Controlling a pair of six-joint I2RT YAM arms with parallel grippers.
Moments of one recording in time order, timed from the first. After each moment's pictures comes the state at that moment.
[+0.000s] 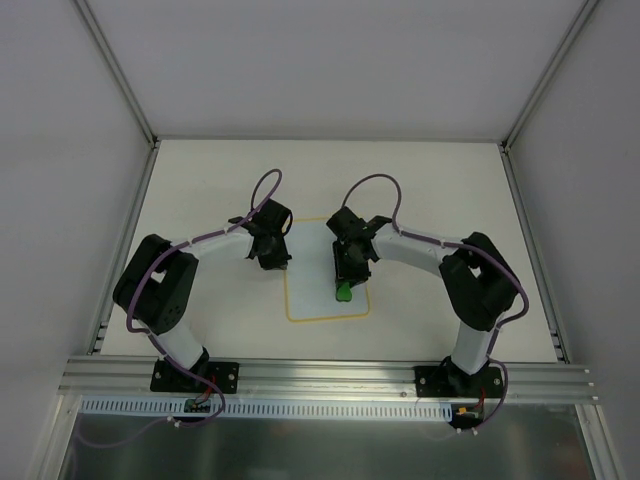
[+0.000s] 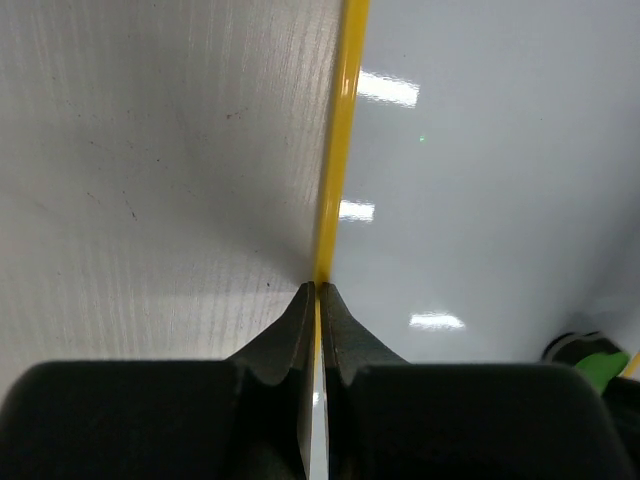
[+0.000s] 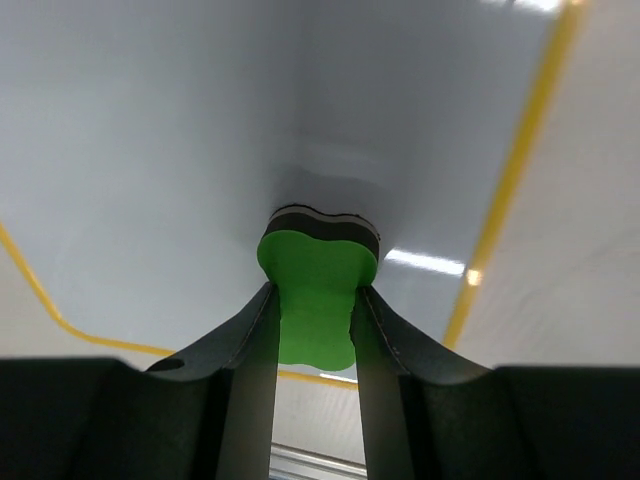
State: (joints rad) left arm -0.54 1.67 0.95 -0.43 -0.06 -0.78; right arm 0.81 1.82 1.18 -0.67 -0.03 0.64
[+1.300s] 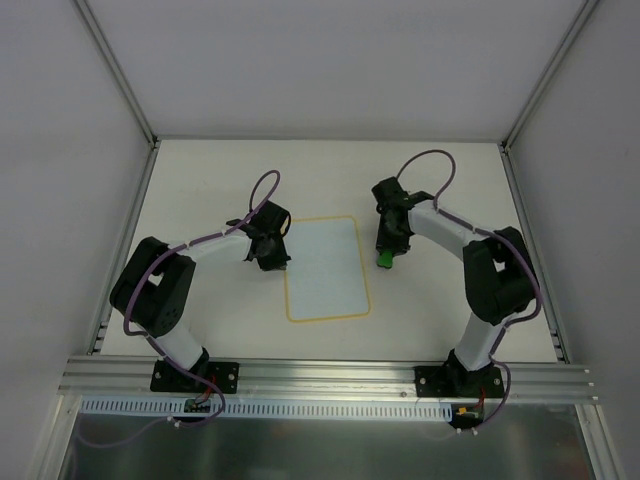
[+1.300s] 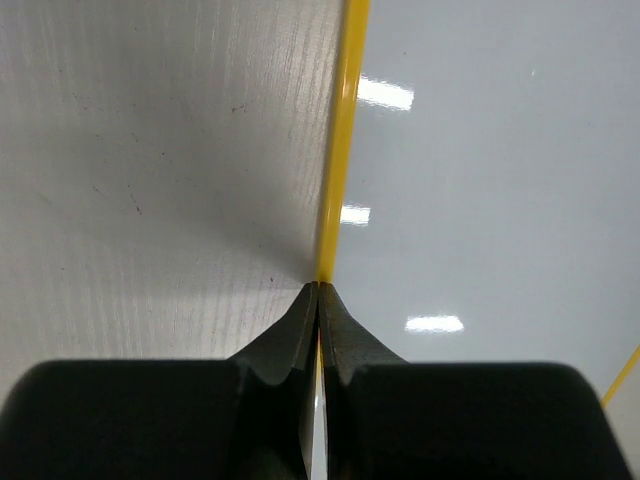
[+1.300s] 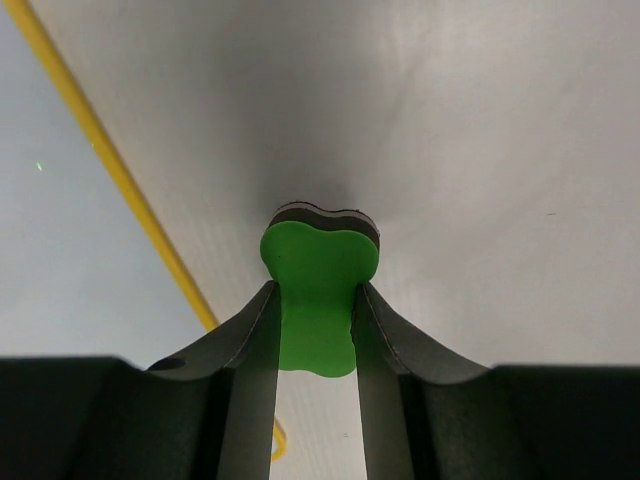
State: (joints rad) left arm -0.53 1.65 0.93 -0.41 -0.06 -0.78; right arm 0.51 1.80 1.23 -0.72 0.18 0.61
